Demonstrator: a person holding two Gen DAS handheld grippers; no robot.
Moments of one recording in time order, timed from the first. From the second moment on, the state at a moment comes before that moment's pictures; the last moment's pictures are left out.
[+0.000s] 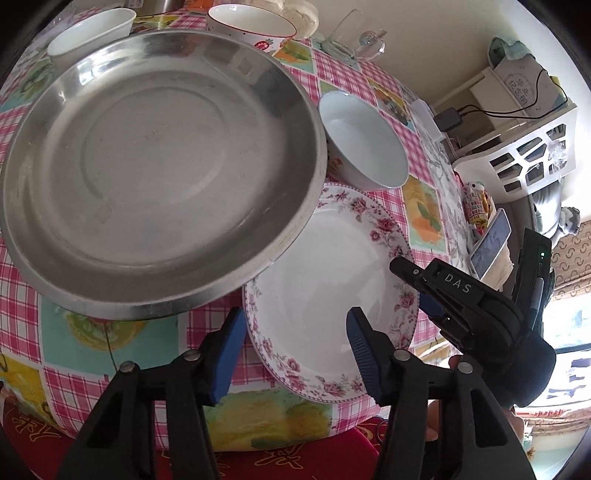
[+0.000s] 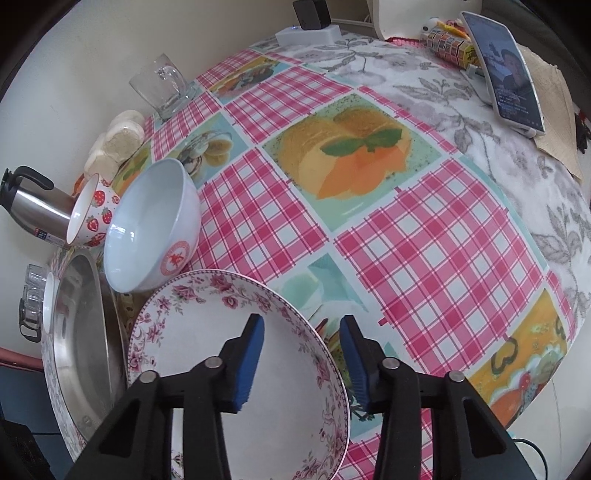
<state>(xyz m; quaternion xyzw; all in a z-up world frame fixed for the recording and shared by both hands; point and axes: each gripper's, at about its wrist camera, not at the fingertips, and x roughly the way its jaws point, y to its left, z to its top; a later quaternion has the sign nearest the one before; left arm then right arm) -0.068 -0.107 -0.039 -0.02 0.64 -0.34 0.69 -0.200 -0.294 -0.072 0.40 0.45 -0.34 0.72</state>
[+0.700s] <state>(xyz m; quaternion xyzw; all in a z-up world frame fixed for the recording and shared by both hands) -0.063 -0.109 -0.071 0.00 0.65 -0.30 0.69 -0.194 -0.295 -0.078 0.38 0.44 -0.33 0.74</state>
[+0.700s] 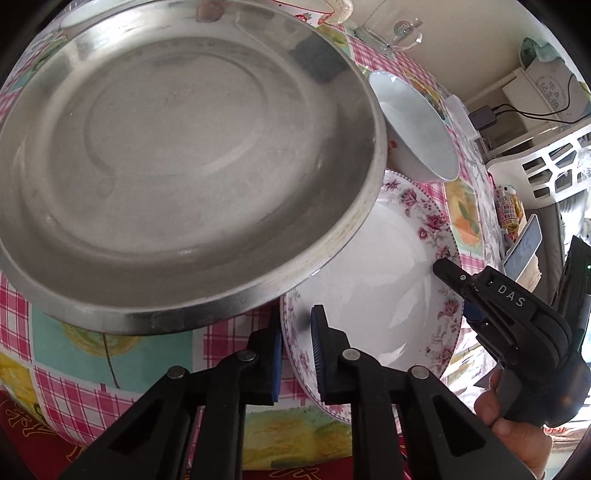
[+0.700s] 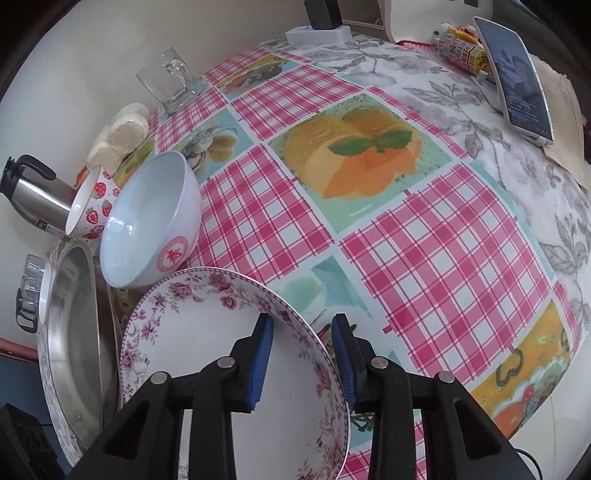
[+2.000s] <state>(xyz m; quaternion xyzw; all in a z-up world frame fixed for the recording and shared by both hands) -0.070 -0.123 -0.060 0.01 0.63 -0.34 0.70 -0.246 -0.314 -0.084 0.47 0.37 -0.25 0.76</state>
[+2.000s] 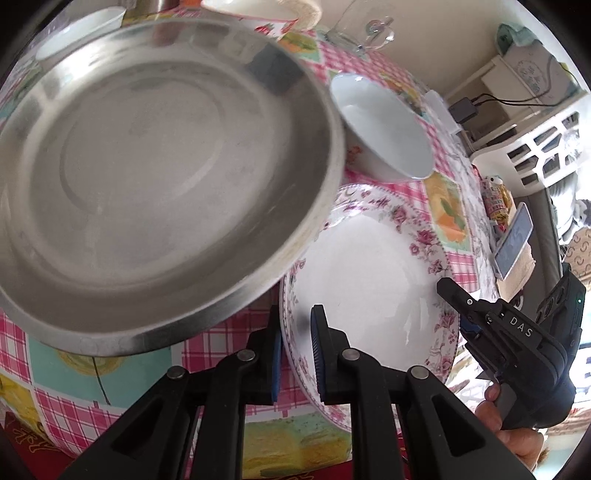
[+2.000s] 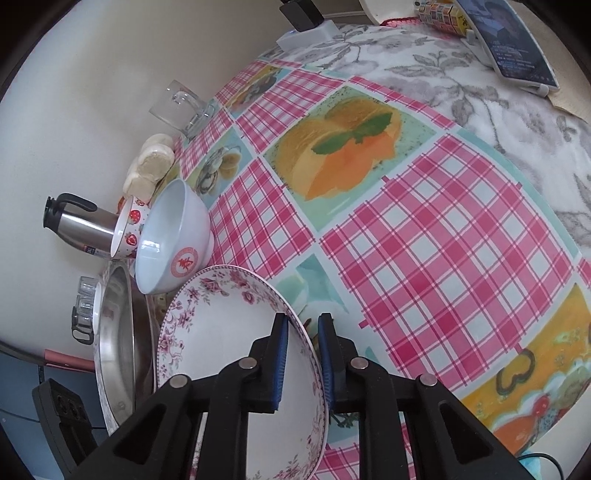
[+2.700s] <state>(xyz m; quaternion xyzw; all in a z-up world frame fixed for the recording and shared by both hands) -0.085 -0.139 -0.005 -0.01 0.53 -0.44 0.72 -0.289 -0.321 -0.046 0.47 0.29 -0.26 0.79</state>
